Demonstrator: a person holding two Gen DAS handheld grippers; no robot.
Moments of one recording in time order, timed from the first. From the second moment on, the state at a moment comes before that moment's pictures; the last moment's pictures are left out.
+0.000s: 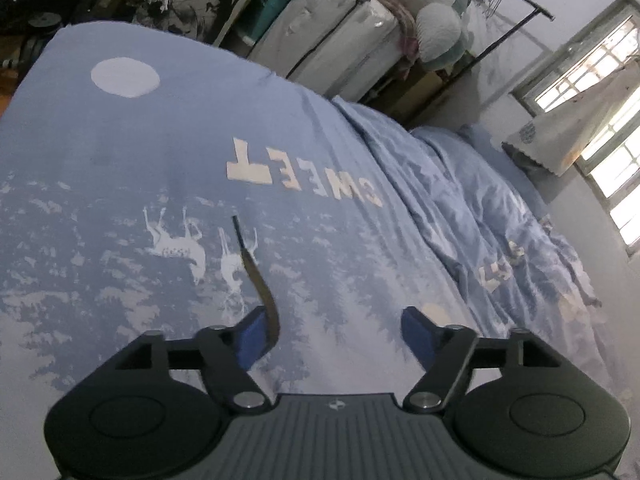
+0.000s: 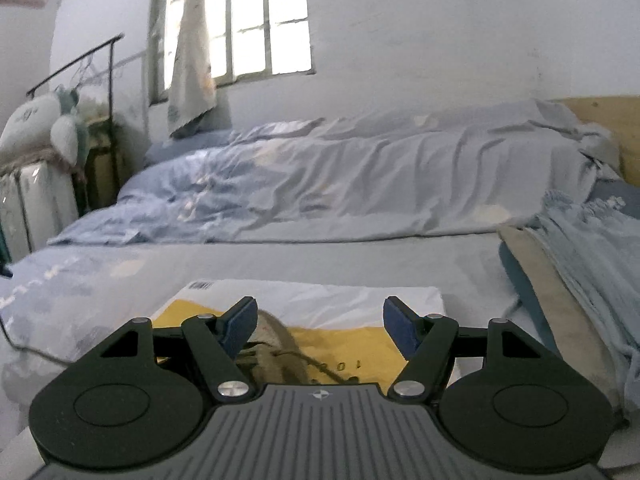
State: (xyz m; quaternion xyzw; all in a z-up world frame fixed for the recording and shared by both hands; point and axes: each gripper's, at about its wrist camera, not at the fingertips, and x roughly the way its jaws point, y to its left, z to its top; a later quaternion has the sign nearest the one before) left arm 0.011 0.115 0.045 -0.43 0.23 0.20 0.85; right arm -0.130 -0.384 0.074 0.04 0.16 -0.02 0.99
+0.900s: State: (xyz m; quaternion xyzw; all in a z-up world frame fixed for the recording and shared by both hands) left arm 0.043 -0.031 0.050 -0.32 0.21 -0.04 0.92; right arm -0.111 -0.442 0.061 0.14 0.15 -0.07 0.98
